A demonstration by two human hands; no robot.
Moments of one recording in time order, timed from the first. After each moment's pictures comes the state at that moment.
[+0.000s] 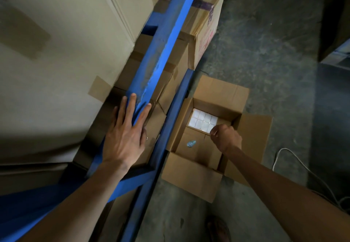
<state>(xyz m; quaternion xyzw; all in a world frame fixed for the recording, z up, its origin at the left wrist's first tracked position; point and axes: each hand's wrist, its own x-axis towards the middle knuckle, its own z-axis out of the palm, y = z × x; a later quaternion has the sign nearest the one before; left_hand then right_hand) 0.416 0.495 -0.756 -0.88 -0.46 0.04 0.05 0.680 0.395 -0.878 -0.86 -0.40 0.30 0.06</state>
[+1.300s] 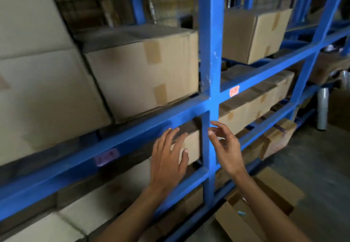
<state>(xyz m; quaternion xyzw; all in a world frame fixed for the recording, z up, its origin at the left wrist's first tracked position) 0.203 0.119 -0.361 -0.73 -0.58 -0.33 0.16 0.383 0.172 -0.365 -0.43 -0.60 0.33 0.58</state>
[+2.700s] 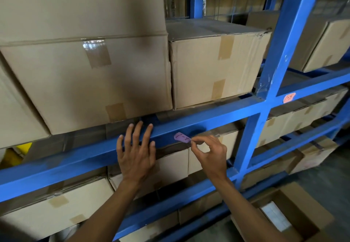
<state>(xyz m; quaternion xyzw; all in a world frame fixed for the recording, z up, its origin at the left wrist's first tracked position) -0.002 0.038 -0.374 -0.52 -0.73 -0.26 0.36 0.207 0.119 -0.374 -0.33 -0.73 0.15 0.58</state>
